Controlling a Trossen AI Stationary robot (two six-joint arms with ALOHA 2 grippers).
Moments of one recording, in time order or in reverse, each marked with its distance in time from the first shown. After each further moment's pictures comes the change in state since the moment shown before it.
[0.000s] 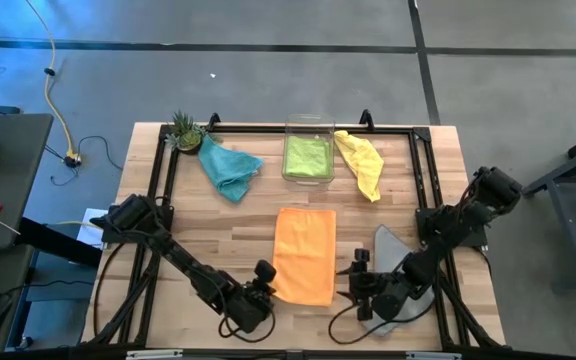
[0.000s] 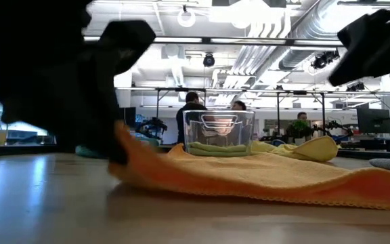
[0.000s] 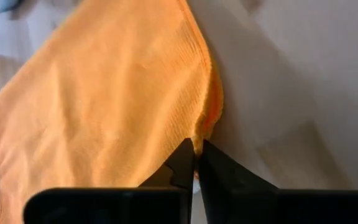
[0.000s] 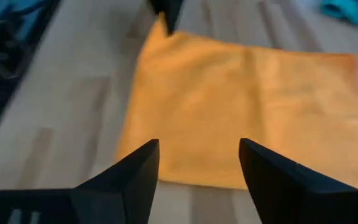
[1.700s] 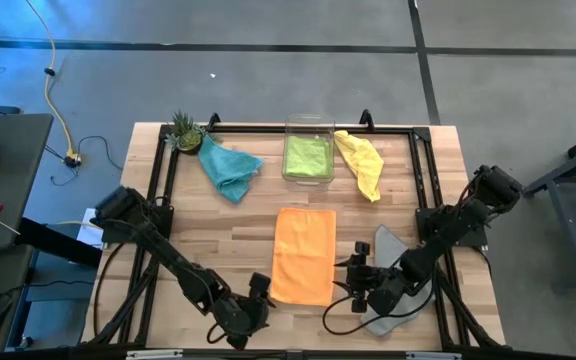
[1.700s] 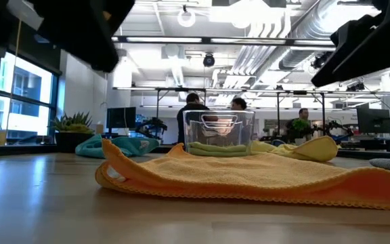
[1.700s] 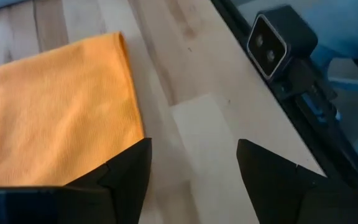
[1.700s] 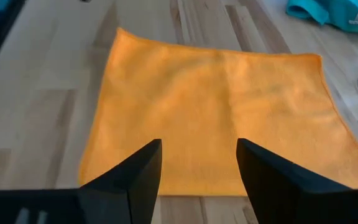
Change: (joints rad) left arm -0.048 -0.114 -0.018 0.129 0.210 -0.249; right arm -0.035 -0.008 0.001 -0.031 0.063 0.027
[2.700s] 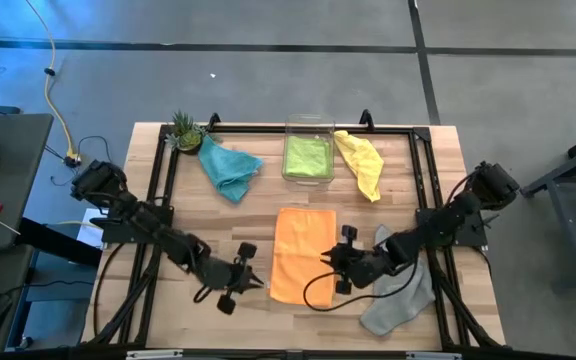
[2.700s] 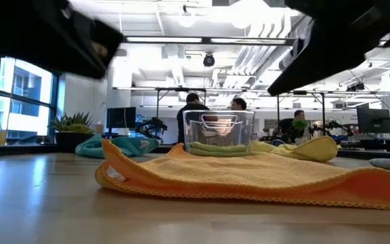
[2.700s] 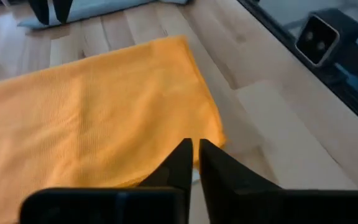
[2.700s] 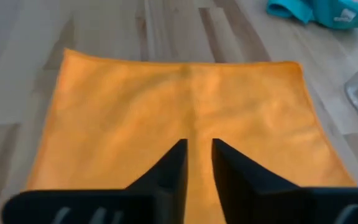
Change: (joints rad) left arm 0.121 -0.302 -0.441 0.343 0.046 0.127; right arm -0.200 -0.002 -0.001 0.082 -0.127 -0.118
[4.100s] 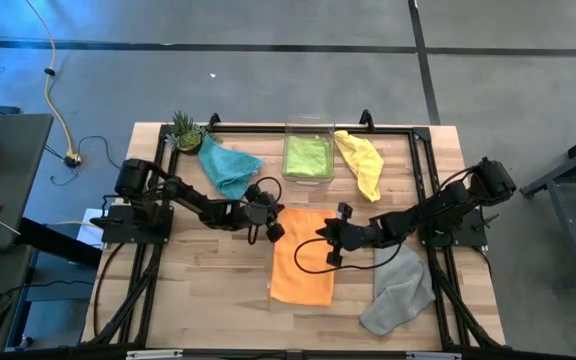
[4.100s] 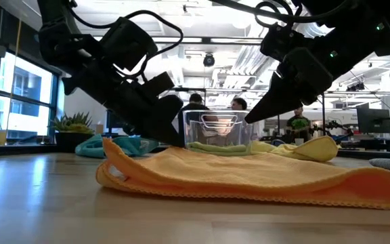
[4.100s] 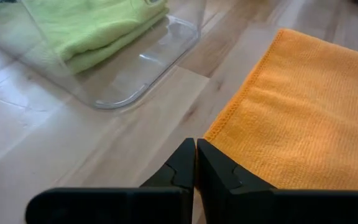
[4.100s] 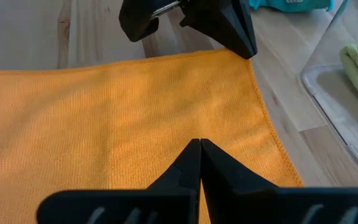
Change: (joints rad) left arm 0.547 0.281 -0.035 0.310 -0.199 -0.294; right arm -0.256 0.001 -0.172 0.286 -0.122 -0.115
